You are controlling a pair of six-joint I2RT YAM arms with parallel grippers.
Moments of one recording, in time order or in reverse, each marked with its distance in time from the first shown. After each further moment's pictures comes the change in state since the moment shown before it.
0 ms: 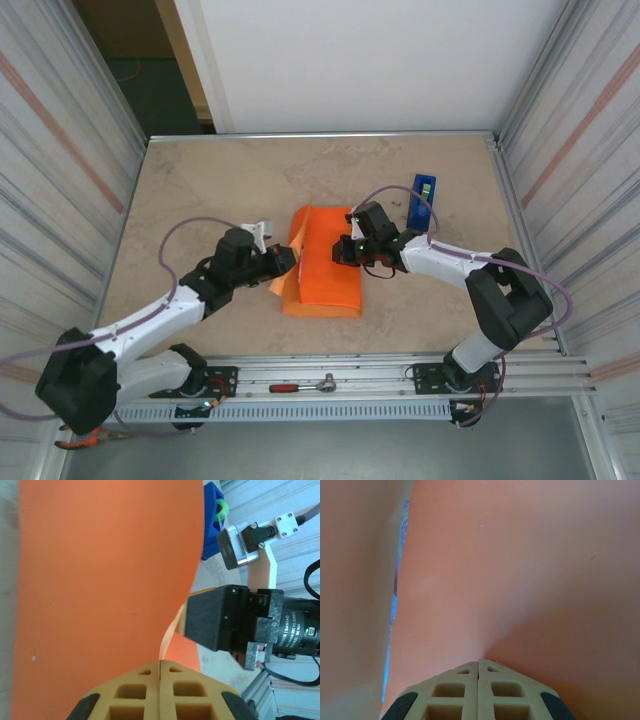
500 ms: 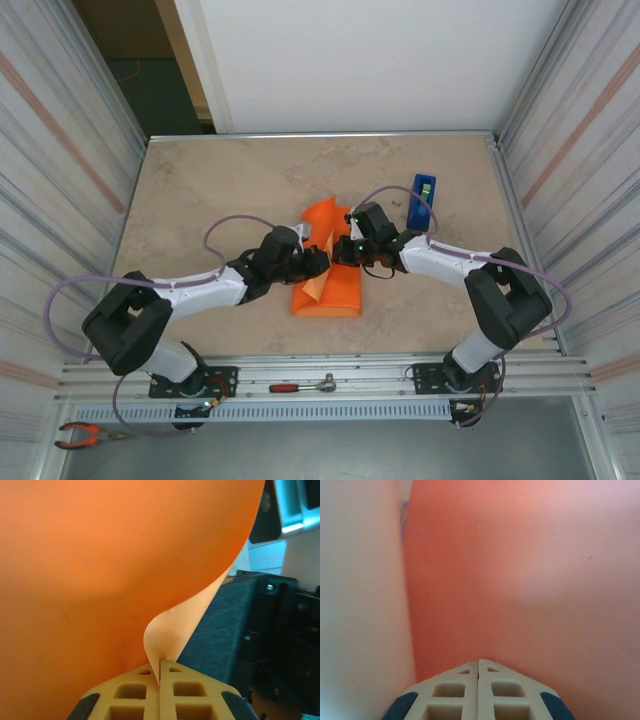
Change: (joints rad) left arm -0.142 0.348 0.106 0.179 -0.033 -0.111; right arm 0.000 0.003 0.000 0.004 0.000 0.000
